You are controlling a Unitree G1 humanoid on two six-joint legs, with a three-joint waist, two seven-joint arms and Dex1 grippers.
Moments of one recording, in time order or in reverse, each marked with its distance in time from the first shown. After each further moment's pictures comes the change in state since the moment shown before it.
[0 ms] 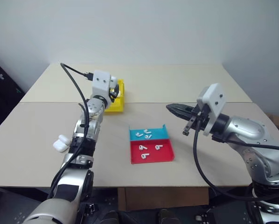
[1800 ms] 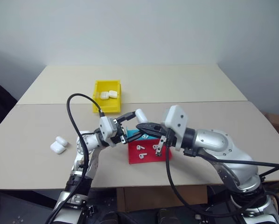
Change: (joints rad) left arm 0.486 -0.001 -0.115 -0.317 -0.344 -0.640 -0.959; right arm -0.025 0.137 0.266 -0.064 -0.137 -0.057 0.032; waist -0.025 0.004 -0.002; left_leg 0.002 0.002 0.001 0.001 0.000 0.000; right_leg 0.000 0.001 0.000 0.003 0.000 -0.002
